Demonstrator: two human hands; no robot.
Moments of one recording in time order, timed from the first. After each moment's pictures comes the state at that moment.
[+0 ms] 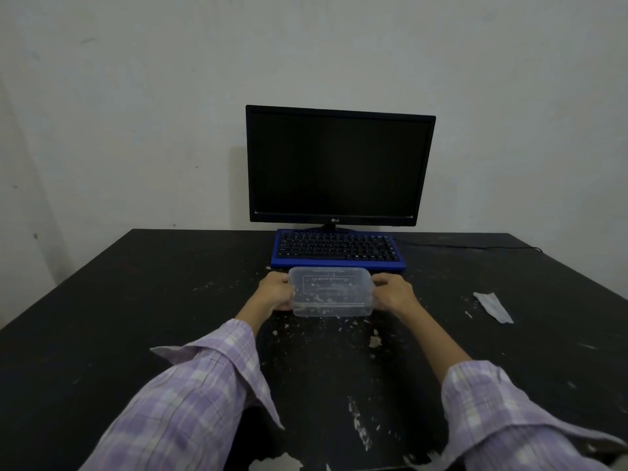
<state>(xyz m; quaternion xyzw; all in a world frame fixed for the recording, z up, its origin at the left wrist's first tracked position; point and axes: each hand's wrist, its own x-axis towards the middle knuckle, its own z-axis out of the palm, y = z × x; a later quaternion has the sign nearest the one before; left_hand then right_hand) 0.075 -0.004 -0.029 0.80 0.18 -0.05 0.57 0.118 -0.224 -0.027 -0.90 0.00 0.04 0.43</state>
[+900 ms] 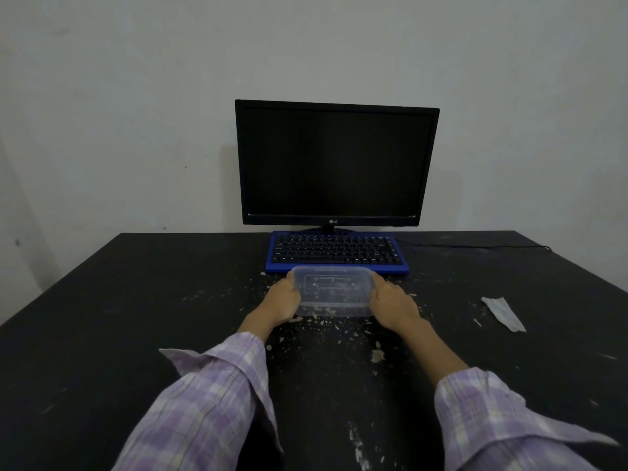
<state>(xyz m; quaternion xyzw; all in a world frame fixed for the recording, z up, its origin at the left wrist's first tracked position) 0.098 -0.012 -0.042 0.91 0.04 0.00 0.42 0.141 -0.225 -0.048 -0.97 -0.11 0.00 0.21</state>
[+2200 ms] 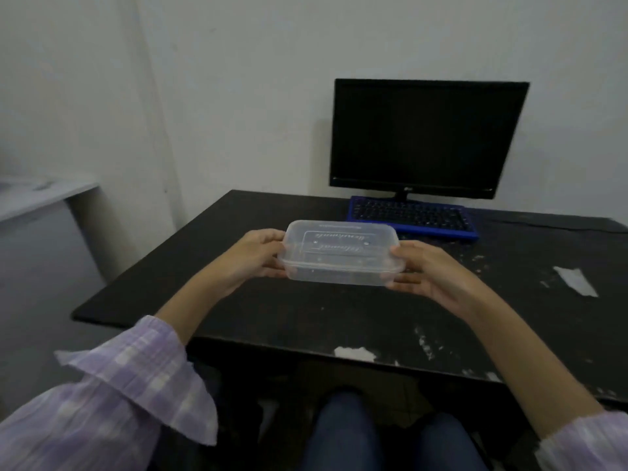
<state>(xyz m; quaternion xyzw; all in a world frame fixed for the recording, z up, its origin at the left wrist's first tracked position) -0.158 0.068 0.022 0.79 0.10 0.06 0.61 -0.056 -0.185 0.018 -0.69 -0.13 0.23 0.67</state>
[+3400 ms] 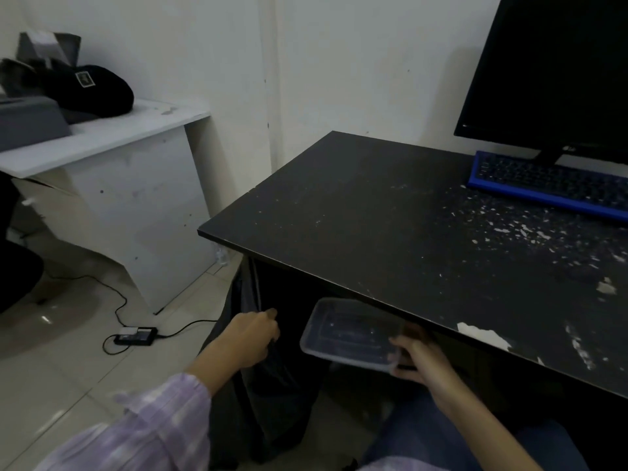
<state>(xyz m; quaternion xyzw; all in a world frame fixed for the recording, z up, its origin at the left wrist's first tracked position) -0.293 0.150 -0.158 0.97 0.17 -0.19 -0.05 -0.140 -0.081 -0.164 -0.72 0.02 0.38 0.58</state>
